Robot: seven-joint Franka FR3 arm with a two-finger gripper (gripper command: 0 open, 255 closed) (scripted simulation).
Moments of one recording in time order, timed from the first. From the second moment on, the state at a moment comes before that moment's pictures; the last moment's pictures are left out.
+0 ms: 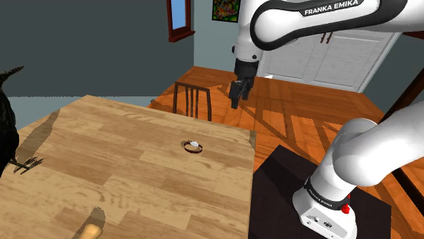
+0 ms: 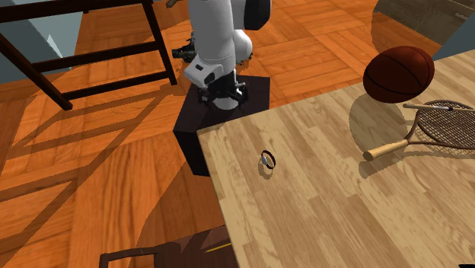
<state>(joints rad) 0.07 -0.54 0.07 -2.42 0.09 1.85 -0.06</state>
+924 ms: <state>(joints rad) 0.17 -0.12 0.21 -2.31 0.15 2.13 0.04</state>
